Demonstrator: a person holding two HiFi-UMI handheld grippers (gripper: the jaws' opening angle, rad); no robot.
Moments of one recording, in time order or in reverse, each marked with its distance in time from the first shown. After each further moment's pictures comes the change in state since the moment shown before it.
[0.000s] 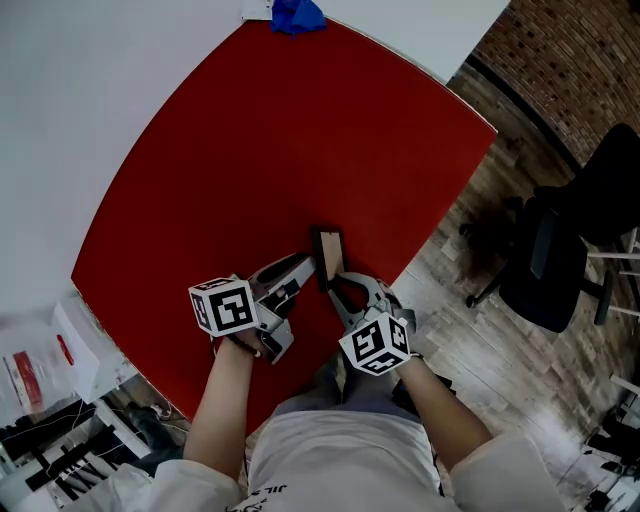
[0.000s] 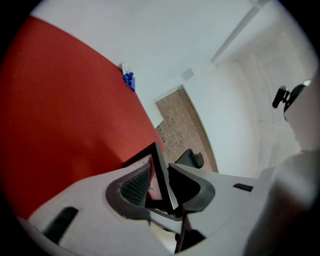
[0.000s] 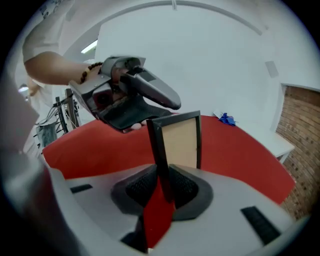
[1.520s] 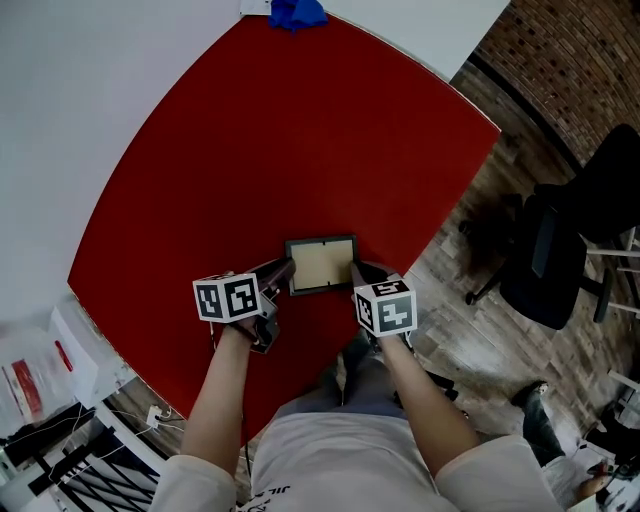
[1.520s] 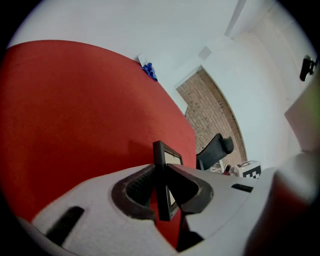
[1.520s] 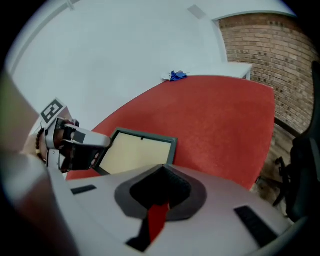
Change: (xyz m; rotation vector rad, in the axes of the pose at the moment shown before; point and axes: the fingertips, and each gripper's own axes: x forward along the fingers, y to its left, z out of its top) left arm -0.021 0.110 -0.021 0.050 0.164 0.320; right arm 0.027 -0.049 -0.059 0.754 0.213 -0.122
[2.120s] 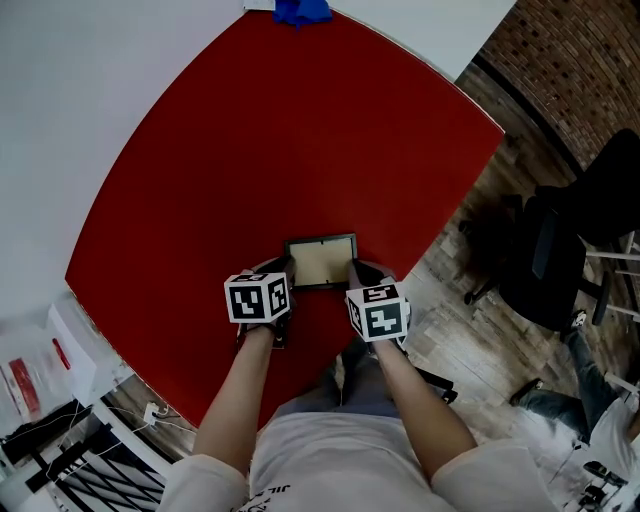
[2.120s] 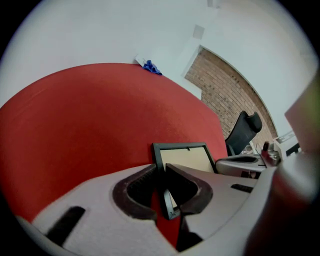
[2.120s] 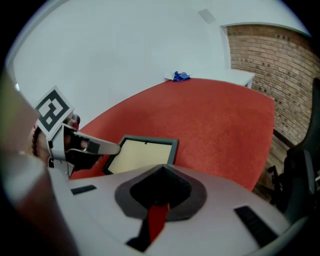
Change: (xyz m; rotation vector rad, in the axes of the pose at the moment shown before) left arm 0.016 0.037 -0.009 0.176 0.030 0.312; right arm 0.008 0.006 0.001 -0.073 0.004 -0.070
